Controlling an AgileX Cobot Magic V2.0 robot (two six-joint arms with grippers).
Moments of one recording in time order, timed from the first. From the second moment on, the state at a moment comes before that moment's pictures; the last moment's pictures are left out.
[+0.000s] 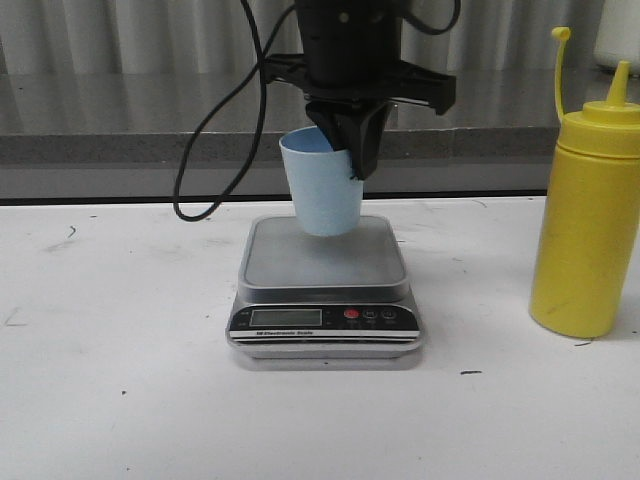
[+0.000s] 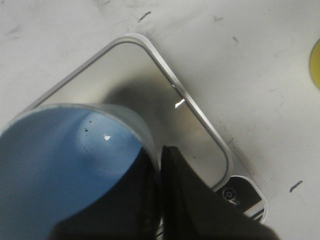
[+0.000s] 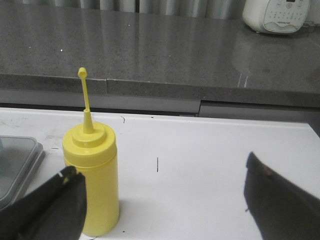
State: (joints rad) left arm -0.71 2.25 -2.20 0.06 1.24 -0.09; right arm -0.02 0.34 -0.45 -0.02 0.36 0.01
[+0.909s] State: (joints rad) left arm -0.71 2.28 -2.21 0.05 1.25 -0.09; right arm -0.02 0.35 -0.45 -0.02 0.36 0.01
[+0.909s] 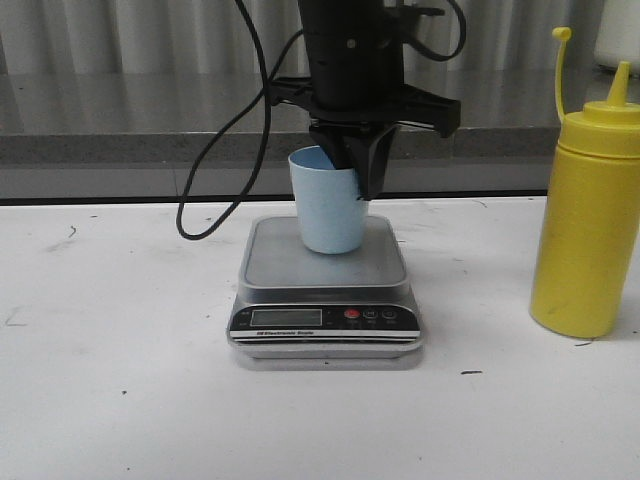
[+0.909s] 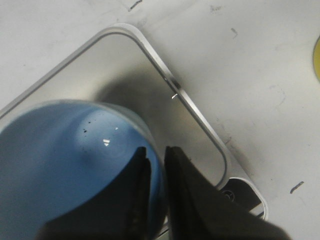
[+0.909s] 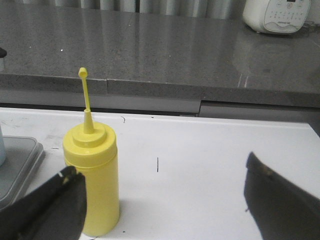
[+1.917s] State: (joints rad) left arm -0.71 2.06 -2.14 0.05 1.25 -0.08; right arm -0.02 0.35 -0.45 -0.02 0.36 0.01
